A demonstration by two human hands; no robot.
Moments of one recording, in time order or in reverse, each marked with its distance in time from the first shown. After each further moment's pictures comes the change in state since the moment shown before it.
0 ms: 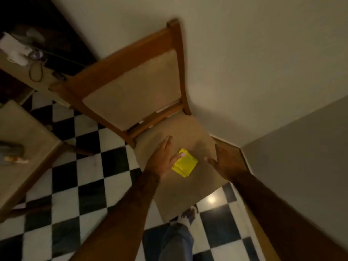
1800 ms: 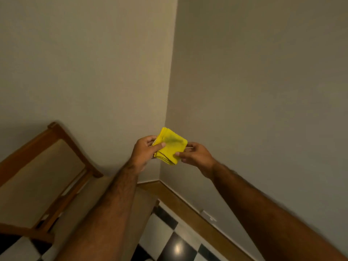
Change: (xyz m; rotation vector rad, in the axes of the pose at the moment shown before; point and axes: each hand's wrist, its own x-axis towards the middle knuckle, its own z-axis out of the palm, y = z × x) left_hand -0.065 0.362 -0.068 -0.844 -0.396 0.317; right_hand -0.310 0.060 -0.214 1.261 0.595 0.223
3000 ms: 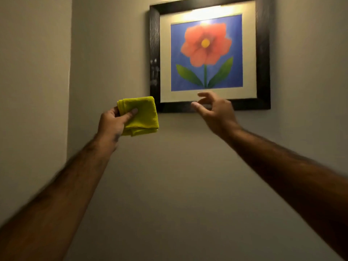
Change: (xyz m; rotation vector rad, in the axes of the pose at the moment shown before) left_hand -0.133 0.579 0.250 -0.264 -0.206 0.971; right_hand -0.401 -0.437 -0.299 -0.687 1.211 -1.219
